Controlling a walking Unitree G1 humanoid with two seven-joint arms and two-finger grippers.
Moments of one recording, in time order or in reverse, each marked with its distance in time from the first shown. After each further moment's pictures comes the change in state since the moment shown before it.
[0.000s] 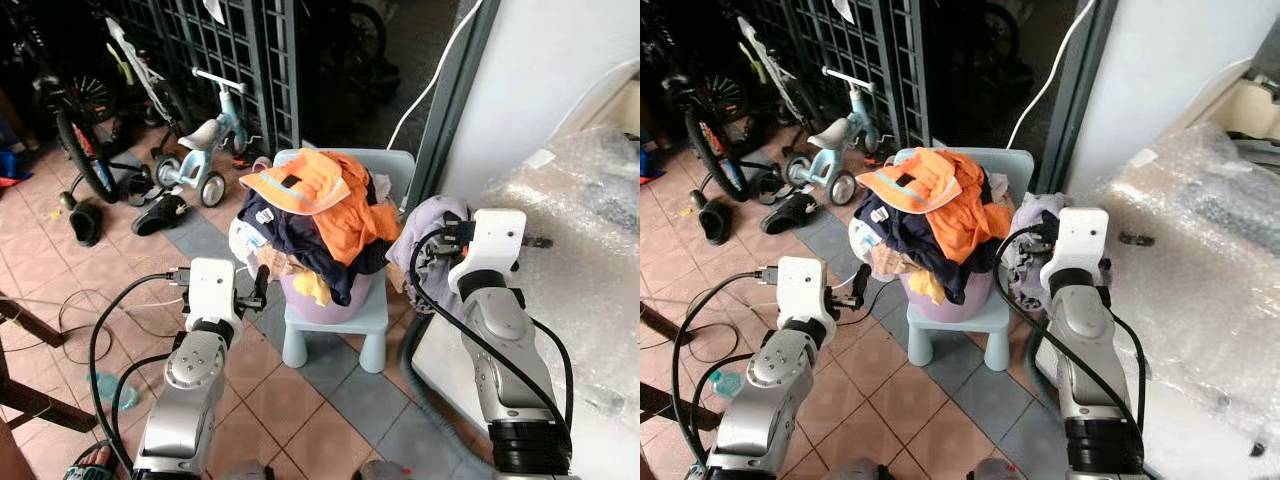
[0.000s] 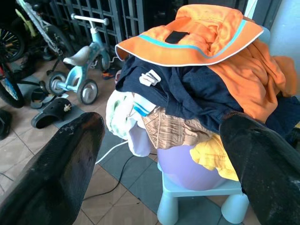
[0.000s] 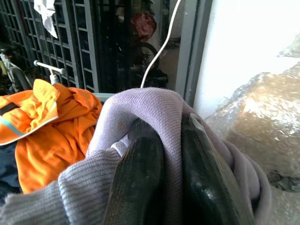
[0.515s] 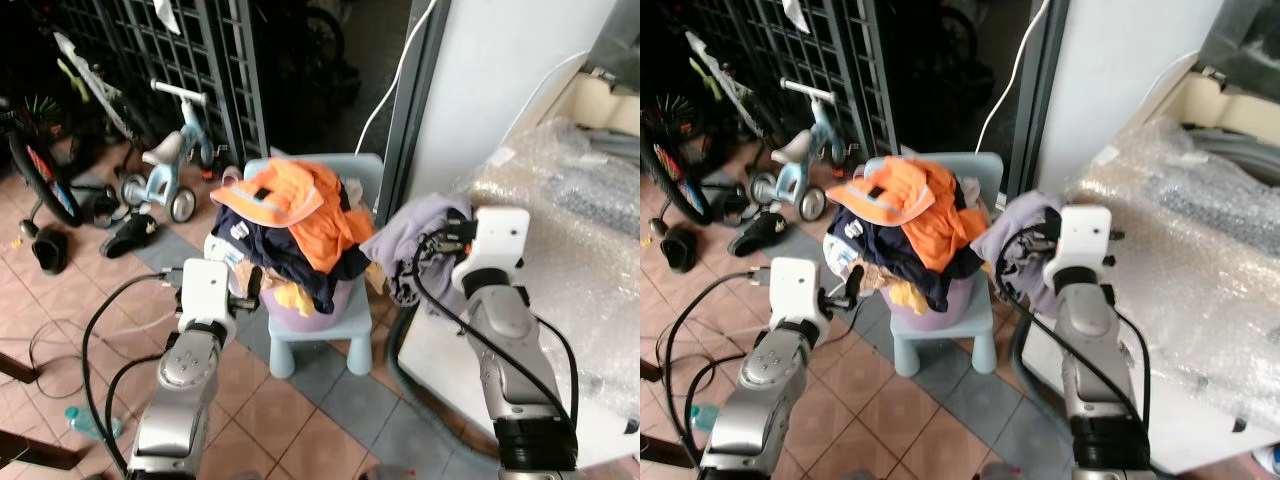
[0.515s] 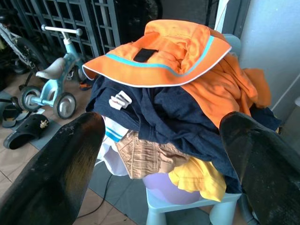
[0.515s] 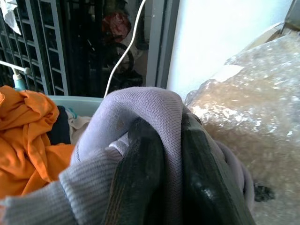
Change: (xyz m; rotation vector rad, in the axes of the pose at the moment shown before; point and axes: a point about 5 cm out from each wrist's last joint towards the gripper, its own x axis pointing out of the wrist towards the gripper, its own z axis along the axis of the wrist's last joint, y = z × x) left arm 0.000 -0.004 0.000 0.007 -0.003 -0.031; right arm -0.003 -0.015 -0.007 -0.043 0.006 -0.030
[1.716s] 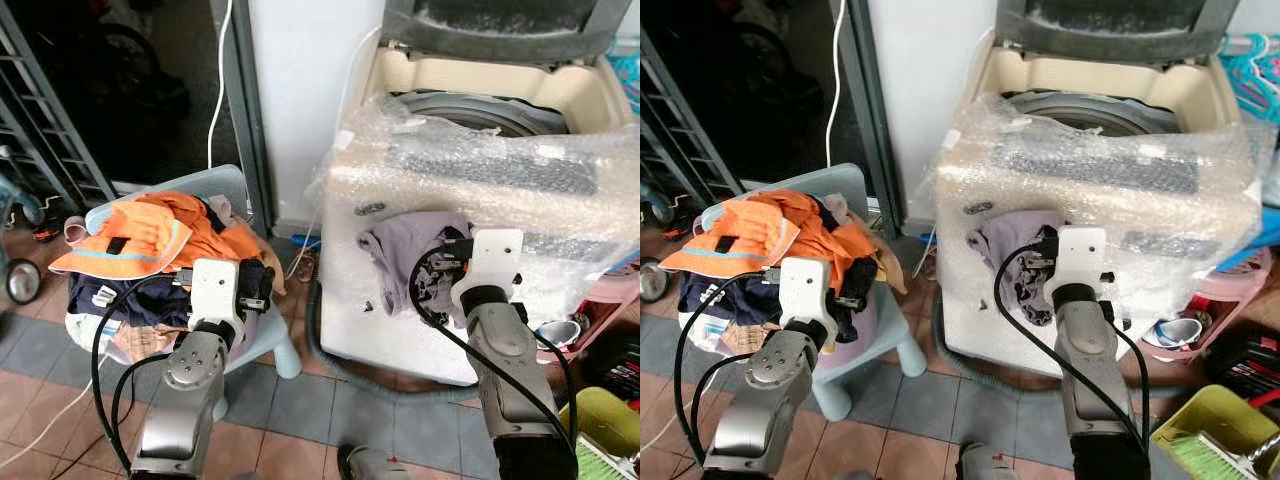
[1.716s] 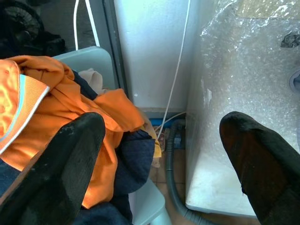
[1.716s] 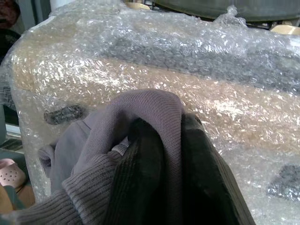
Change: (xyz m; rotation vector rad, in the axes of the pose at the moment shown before) left arm -0.001 0.005 -0.001 -0.010 -0.003 -0.007; right arm -0.006 0.013 -0.004 -0.048 -0.019 0.059
